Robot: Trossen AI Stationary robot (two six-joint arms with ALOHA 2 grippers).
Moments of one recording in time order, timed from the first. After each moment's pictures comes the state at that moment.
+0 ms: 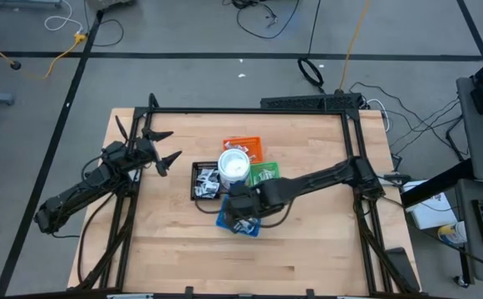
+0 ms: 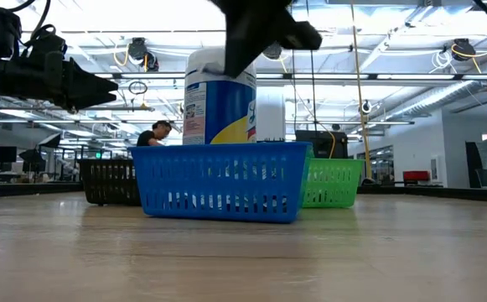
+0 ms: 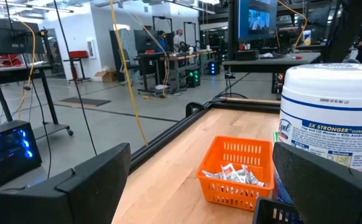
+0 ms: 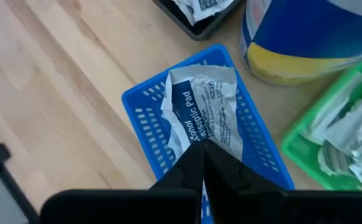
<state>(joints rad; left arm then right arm) 0.63 0.02 0.02 0.06 0.18 0.07 0.28 2.08 1.97 -1.08 0.19 1.00</state>
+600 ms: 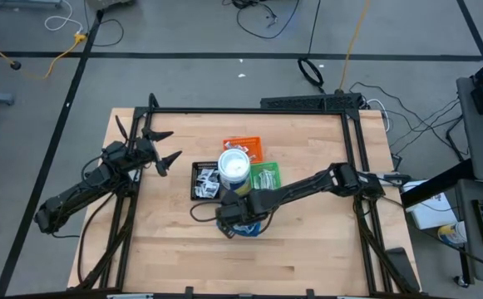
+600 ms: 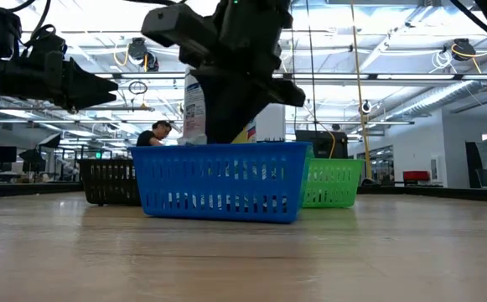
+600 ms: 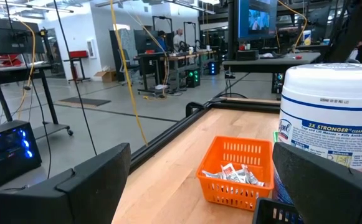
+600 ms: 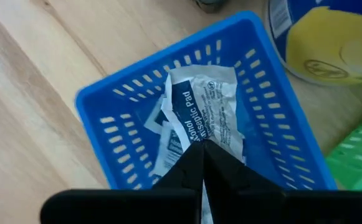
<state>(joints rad) 0.63 0.02 0.02 0.06 0.18 0.07 0.27 2.24 1.93 -0.95 0.18 0.97</state>
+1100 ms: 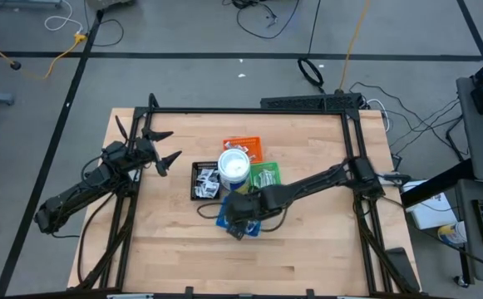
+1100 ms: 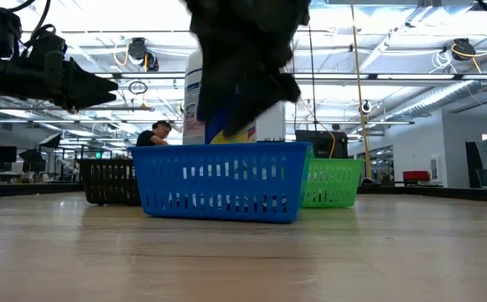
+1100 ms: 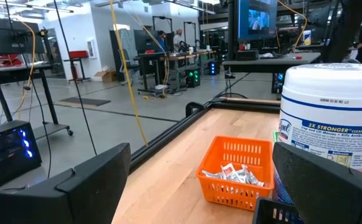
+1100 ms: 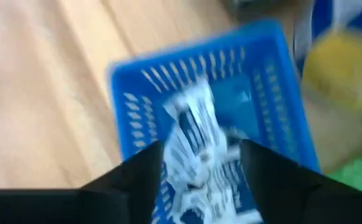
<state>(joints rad) 0.63 0.02 0.02 0.06 0.18 0.07 0.27 2.08 1.70 -0.73 0.14 0.77</state>
